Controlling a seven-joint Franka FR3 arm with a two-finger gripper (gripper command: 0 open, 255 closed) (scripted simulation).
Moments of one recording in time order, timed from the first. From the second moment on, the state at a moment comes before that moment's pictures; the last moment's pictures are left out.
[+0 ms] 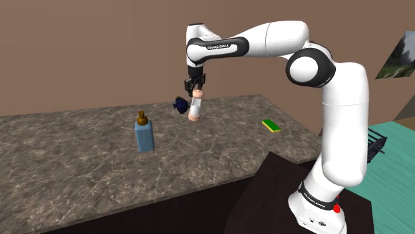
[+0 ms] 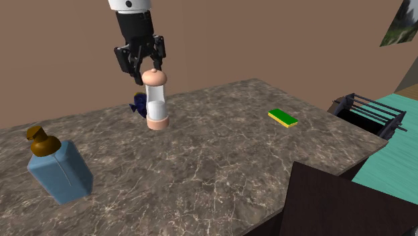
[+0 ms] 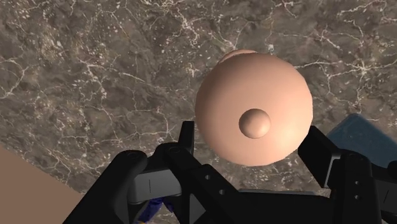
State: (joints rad) arm -0.04 0.42 0.04 -1.39 -0.11 1.85 0.01
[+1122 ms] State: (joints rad) arm -0.04 0.46 0.04 -1.11 -0.11 1.61 -0.01
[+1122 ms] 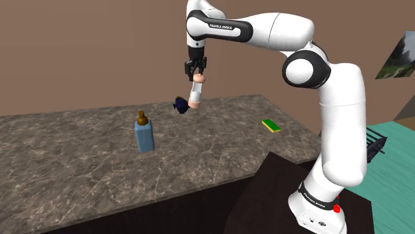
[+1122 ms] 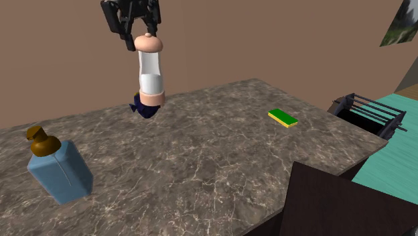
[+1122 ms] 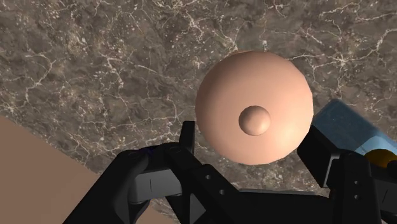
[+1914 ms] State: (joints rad) arm -0.18 0.16 -0.03 -1.53 -0.08 1.75 -0.20
